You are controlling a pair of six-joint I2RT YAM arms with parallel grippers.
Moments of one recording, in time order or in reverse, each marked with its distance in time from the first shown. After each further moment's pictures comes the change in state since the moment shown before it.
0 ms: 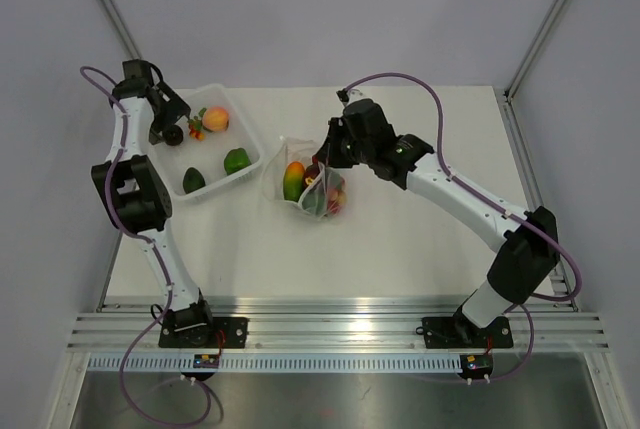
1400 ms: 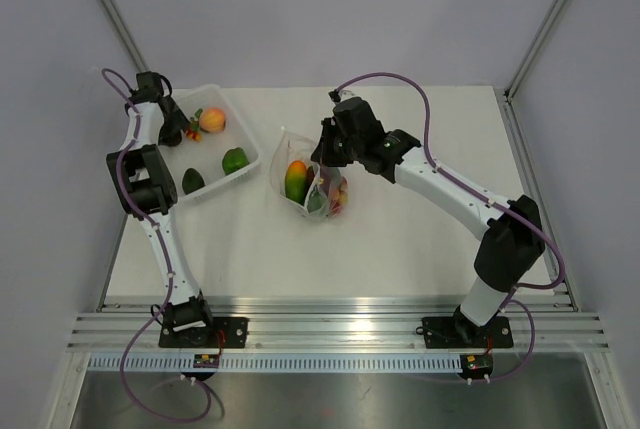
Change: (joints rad) left arm 0.027 0.290 0.143 0.110 -0.103 0.180; right arm 0.000 0.095 0.066 -0.021 0.000 0.000
